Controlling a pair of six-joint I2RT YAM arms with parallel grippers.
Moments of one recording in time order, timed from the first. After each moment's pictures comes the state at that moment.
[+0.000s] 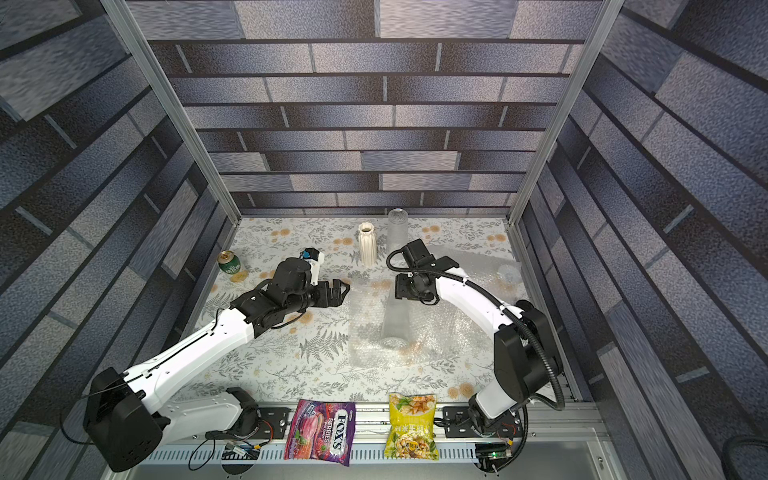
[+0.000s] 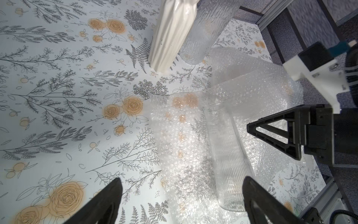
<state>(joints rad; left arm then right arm) -0.59 1.18 0.91 -0.39 0.07 -0.49 0.54 1.60 1.21 -0.77 -0.07 0.52</state>
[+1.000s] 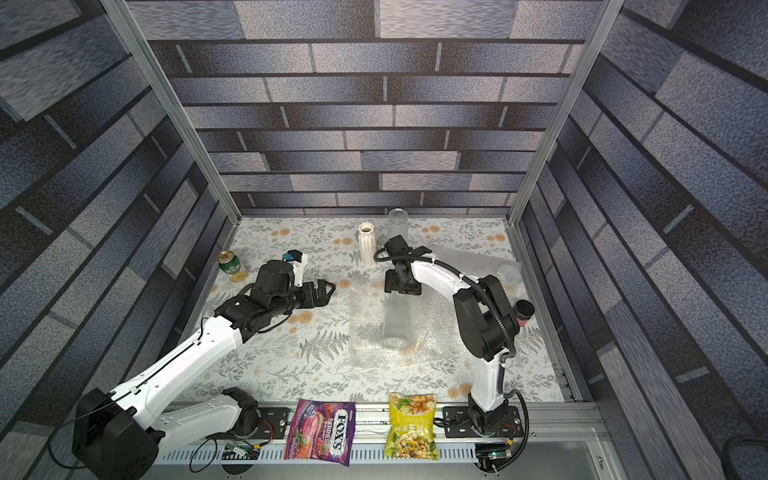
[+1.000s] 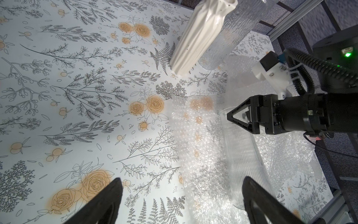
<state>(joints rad) -0.48 1.10 0.84 -0.41 0.12 -0.47 0.55 1.91 1.43 -0.78 0.02 0.55</state>
